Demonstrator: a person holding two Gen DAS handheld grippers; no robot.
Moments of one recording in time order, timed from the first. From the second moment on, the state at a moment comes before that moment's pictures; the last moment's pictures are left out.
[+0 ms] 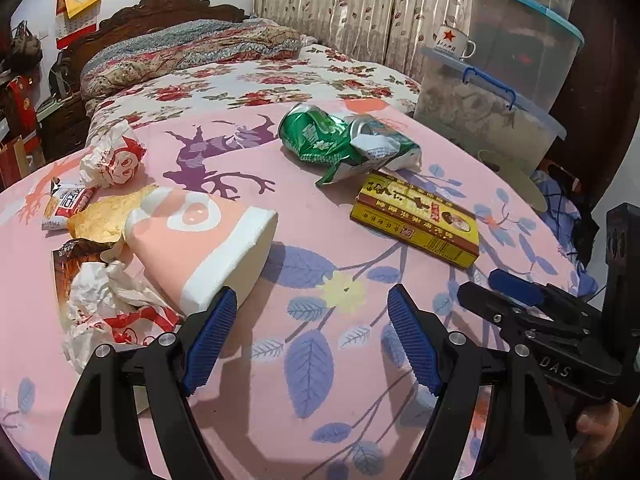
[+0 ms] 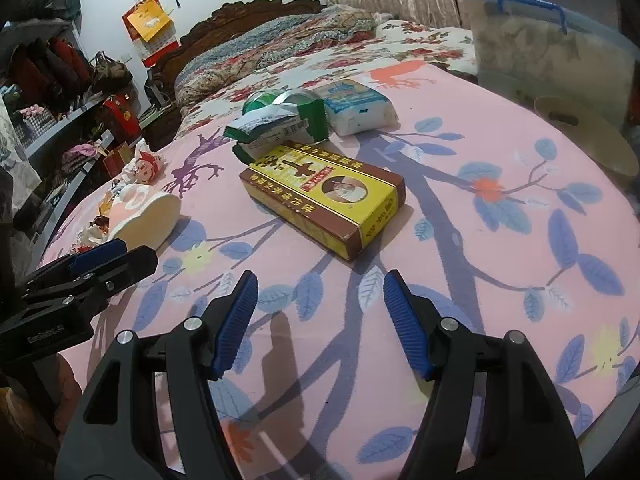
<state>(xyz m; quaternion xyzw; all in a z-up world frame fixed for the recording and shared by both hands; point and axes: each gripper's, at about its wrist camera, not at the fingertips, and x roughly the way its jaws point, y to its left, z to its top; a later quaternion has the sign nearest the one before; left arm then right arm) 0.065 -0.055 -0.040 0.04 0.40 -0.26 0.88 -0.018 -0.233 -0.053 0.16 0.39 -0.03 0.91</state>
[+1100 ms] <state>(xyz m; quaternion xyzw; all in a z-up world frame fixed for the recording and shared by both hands) 0.067 0.070 -0.019 -0.07 0.39 -0.23 0.89 0.040 -0.143 -0.021 0.11 0.38 0.15 0.90</state>
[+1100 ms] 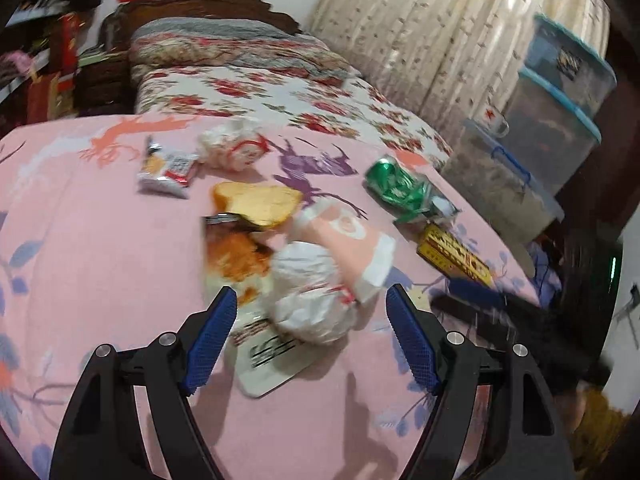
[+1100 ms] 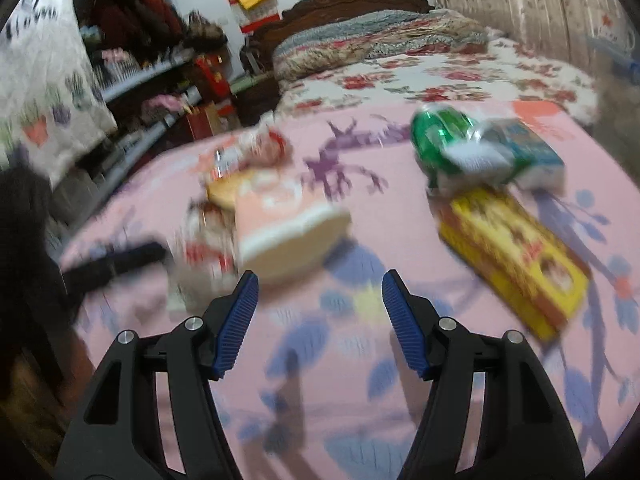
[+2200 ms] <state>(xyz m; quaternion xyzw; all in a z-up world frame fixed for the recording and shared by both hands) 0.062 0.088 -0.005 -0.12 0.41 -0.24 0.87 0.132 -0.148 -0.031 0.18 0.44 0.24 0.84</state>
